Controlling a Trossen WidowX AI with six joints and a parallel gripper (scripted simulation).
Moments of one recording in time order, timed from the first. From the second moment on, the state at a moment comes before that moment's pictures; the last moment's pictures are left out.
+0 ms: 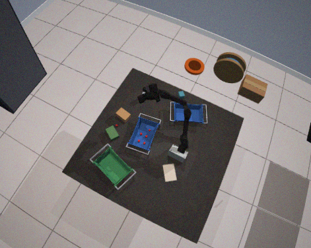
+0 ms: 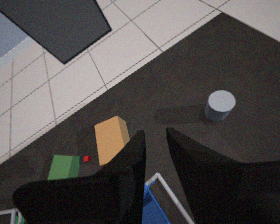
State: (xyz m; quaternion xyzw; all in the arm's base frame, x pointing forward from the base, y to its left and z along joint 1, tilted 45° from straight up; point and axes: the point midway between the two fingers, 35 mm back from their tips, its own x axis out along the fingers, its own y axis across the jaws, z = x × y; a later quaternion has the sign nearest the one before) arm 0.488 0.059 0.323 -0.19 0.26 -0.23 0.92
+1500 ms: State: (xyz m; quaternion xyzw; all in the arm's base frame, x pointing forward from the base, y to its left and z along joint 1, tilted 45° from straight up) arm 0.404 -0.080 0.133 -0.34 0.66 -0.20 0.64
